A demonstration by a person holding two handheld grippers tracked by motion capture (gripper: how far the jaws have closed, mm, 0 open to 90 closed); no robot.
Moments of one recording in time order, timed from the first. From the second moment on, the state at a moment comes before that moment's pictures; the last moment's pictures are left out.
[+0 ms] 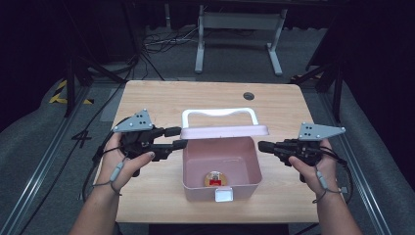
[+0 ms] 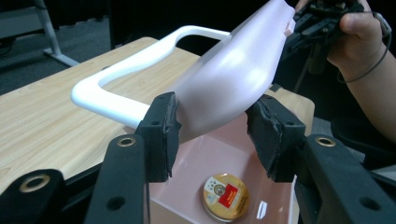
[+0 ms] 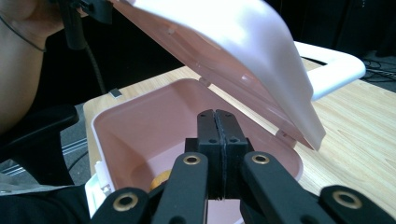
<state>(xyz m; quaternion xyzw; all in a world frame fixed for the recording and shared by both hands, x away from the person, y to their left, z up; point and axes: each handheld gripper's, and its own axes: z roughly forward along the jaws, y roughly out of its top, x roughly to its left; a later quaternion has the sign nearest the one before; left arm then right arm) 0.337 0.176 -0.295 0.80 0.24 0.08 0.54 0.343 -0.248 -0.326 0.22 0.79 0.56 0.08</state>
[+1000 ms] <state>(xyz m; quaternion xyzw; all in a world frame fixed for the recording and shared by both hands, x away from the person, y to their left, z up) 0.332 0.198 -0.299 0.84 0.24 0.08 0.48 0.343 -0.247 -0.327 0.21 0.80 0.56 0.07</state>
